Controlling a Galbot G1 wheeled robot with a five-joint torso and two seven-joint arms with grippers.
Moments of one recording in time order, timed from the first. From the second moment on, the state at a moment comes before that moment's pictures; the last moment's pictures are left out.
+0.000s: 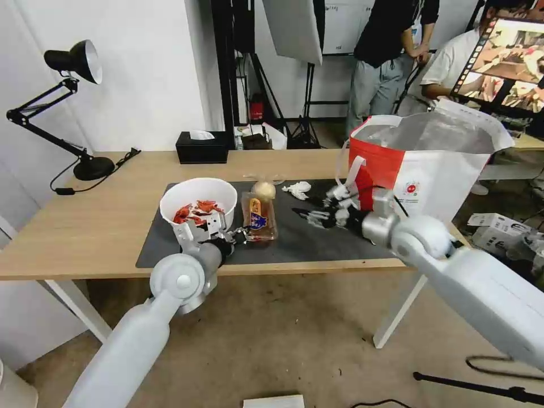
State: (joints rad) left arm 0.93 -1.10 -0.15 -2.02 -1.34 0.49 -0.58; right arm -0.80 0.65 0.05 1.89 0.86 -0.31 -0.22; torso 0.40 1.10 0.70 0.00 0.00
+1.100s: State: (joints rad) left arm 0.21 -1.19 0.23 -1.99 -1.64 0.43 -0.80; right arm -1.84 1.02 0.73 2.25 0.46 0.03 -0.28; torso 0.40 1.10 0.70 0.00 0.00
